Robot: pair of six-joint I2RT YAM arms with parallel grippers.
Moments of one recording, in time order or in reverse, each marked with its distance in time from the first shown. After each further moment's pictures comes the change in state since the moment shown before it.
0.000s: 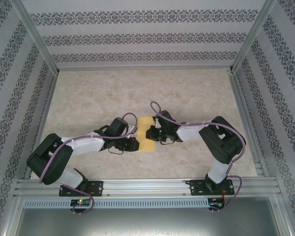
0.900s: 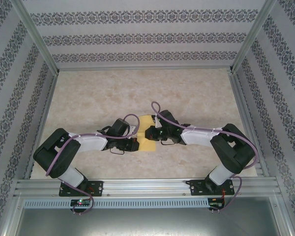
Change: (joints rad) left arm 0.002 0.083 -0.012 0.089 -0.032 0.021; right arm 0.065 -0.153 -0.037 -0.018 0.005 -0.051
